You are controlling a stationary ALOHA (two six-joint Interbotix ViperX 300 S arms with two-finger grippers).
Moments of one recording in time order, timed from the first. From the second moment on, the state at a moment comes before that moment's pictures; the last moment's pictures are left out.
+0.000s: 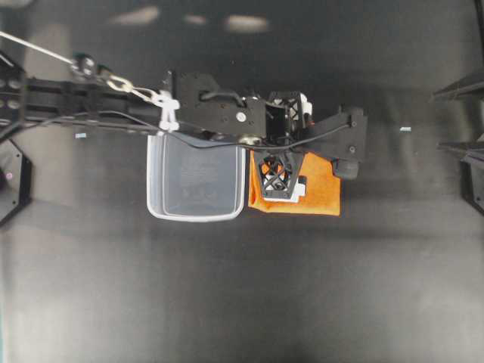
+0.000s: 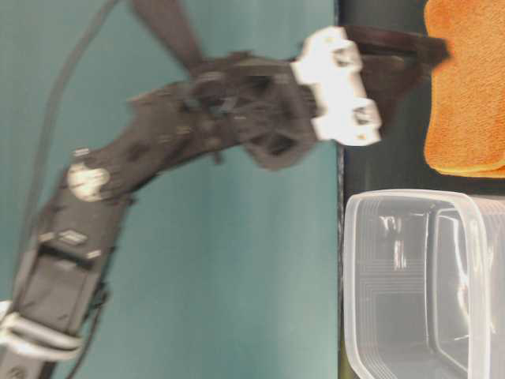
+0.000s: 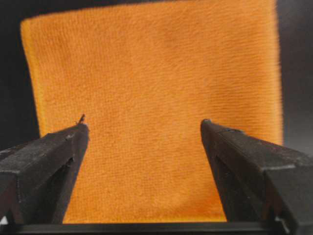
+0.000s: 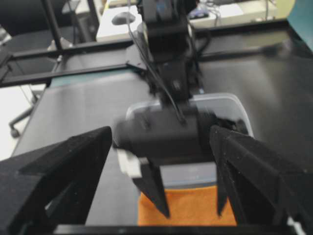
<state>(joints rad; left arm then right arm) 0.03 0.51 -0.14 0.04 0.75 0.15 -0.02 -1.21 1.19 0.02 0.15 0.10</state>
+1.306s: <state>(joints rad) 0.00 0.42 -0.09 0.04 0.71 0.09 -0.02 -1.21 1.19 0.02 0.15 0.12</state>
